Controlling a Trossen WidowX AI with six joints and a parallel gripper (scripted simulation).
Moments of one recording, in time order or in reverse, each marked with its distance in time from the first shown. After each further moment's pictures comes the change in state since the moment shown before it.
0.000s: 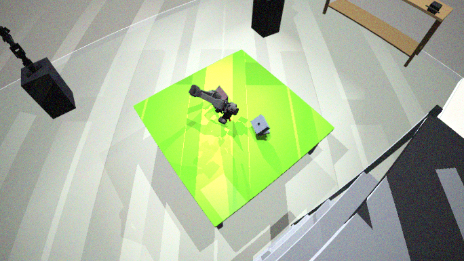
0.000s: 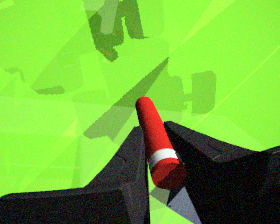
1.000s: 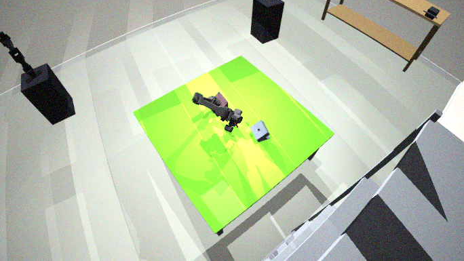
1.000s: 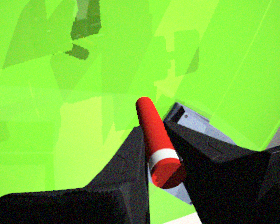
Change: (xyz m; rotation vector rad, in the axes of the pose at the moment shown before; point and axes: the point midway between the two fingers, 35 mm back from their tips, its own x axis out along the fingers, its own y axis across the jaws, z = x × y) arm -0.007 -0.014 -0.053 -0.030 0.095 -0.120
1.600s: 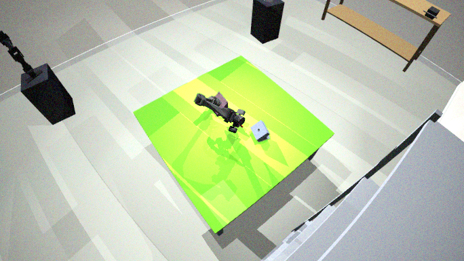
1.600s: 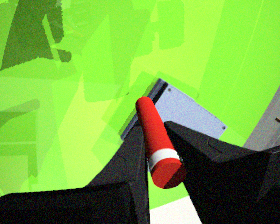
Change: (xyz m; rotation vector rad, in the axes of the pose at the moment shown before) arm 0.000 -0.008 -0.032 -0.023 0.063 -0.069
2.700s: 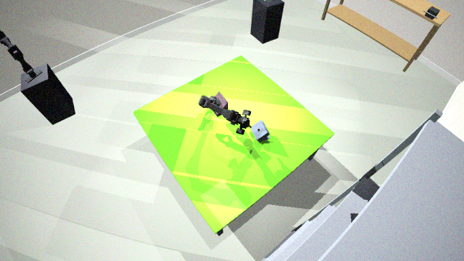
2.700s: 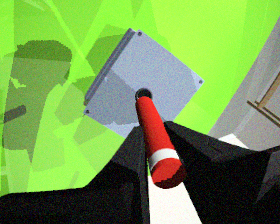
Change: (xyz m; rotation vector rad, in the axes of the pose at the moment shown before) arm 0.004 -0.014 -0.058 -0.052 0.124 -0.117
